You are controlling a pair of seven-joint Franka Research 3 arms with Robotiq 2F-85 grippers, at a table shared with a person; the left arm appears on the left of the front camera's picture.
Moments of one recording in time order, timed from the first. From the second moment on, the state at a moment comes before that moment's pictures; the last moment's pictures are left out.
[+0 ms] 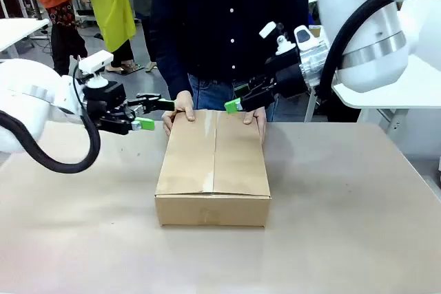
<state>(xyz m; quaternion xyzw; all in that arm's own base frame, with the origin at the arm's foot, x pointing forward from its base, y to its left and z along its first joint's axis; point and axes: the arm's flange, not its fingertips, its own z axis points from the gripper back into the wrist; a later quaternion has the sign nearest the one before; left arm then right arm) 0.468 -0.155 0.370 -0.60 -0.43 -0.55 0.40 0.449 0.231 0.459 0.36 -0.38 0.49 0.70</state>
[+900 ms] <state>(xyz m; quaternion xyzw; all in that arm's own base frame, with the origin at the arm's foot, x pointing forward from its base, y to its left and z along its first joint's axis) 0.487 -0.160 0.331 -0.48 -0.46 -0.58 0.46 0.439 0.221 0.360 0.43 -0.41 0.58 0.56</state>
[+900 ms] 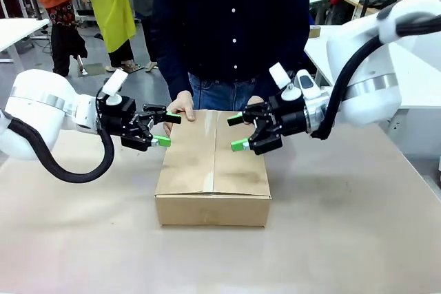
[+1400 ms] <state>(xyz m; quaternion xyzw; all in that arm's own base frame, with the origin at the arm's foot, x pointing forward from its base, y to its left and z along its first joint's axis) 0.478 -0.196 0.314 -0.43 -0.43 -0.62 0.50 0.466 0.200 0.319 0.40 -0.40 0.55 0.62</state>
